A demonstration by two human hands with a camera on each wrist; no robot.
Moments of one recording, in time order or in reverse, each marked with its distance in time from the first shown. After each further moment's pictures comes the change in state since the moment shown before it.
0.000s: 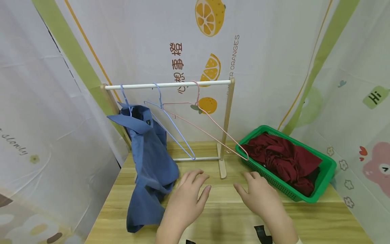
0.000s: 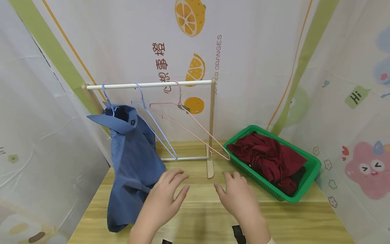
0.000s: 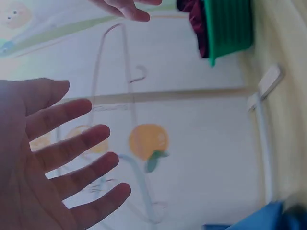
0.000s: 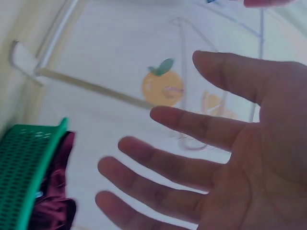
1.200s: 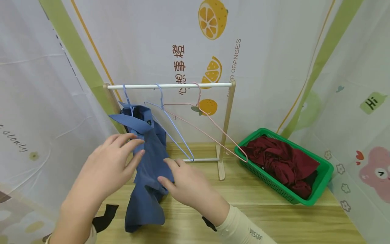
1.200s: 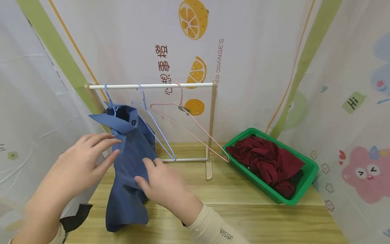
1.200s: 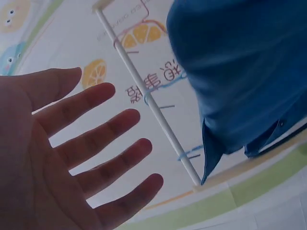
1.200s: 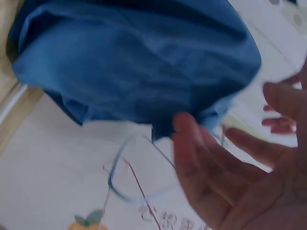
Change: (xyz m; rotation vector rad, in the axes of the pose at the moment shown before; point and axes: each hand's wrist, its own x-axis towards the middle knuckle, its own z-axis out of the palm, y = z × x) left_hand 0.022 -0.084 -0.181 0.272 0.049 0.003; right_hand 0.030 -0.174 0.009 0.043 0.006 -0.522
